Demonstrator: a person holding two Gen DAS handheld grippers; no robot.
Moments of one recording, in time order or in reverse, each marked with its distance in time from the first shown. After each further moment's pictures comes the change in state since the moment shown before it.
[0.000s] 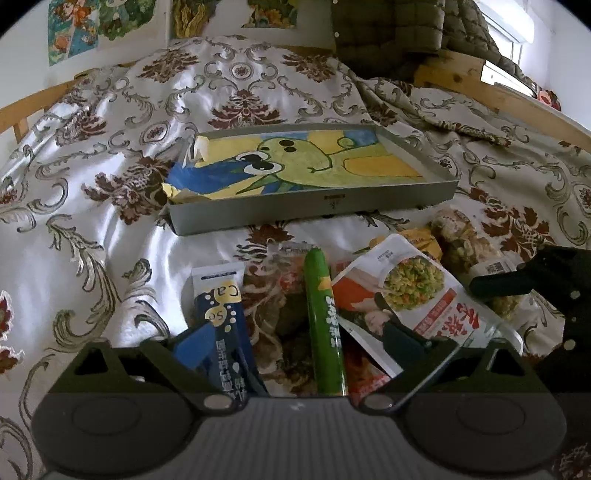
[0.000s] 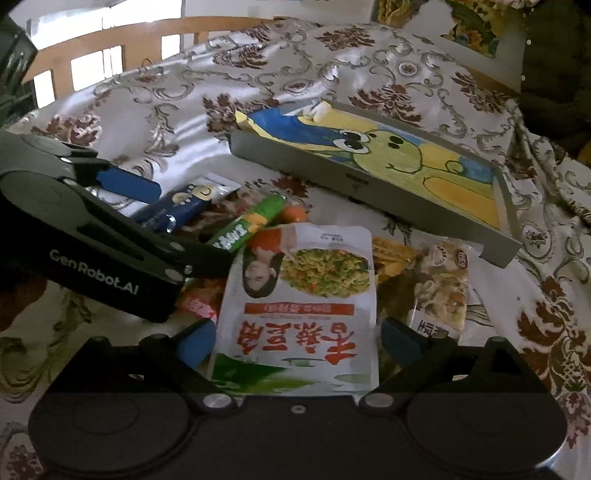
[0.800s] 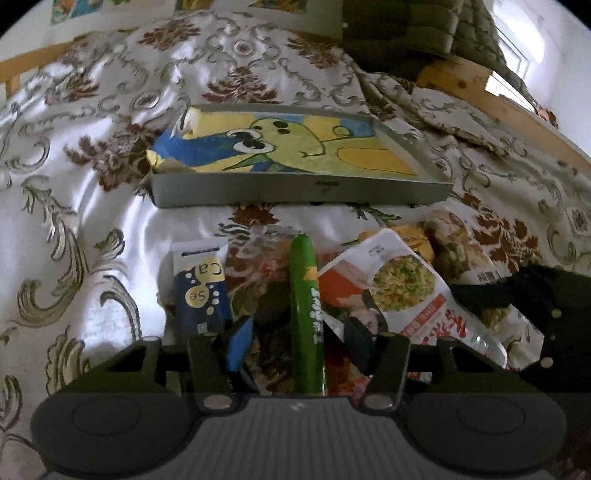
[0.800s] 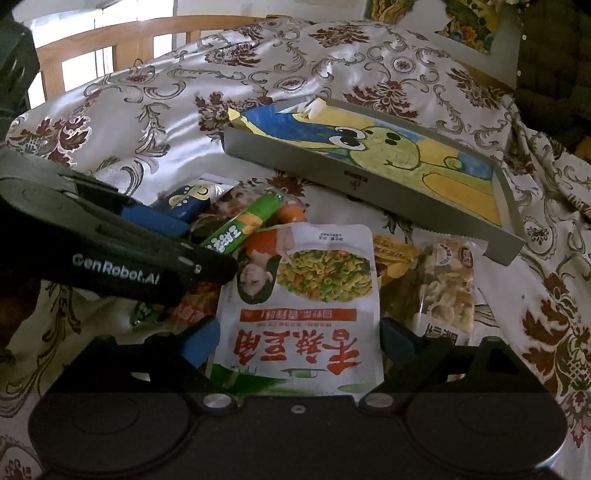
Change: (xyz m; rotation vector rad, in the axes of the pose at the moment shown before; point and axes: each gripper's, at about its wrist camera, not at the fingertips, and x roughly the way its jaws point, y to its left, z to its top) left arm 0.015 0.007 0.000 -0.099 0.044 -0.085; right arm 0.011 -0.001 0.003 0.021 0.000 -0.003
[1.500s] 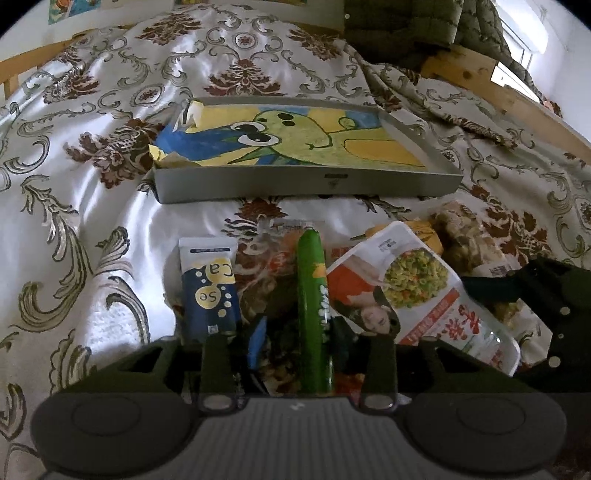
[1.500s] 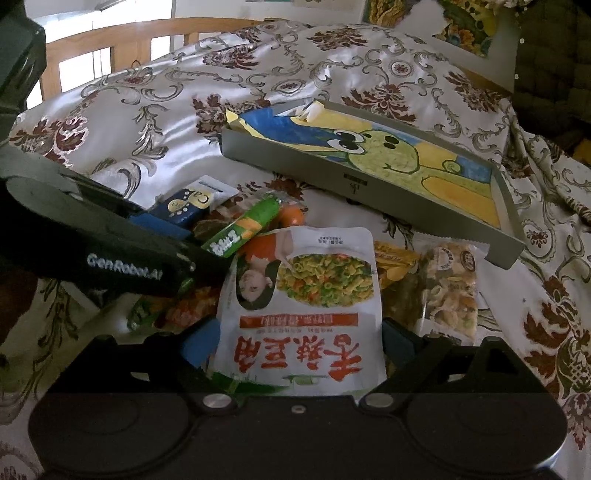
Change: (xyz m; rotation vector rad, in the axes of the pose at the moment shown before) left arm 0.008 0.003 0.003 0.017 0.028 0.026; right arm 0.005 0.002 0.001 0.002 -0.019 -0.019
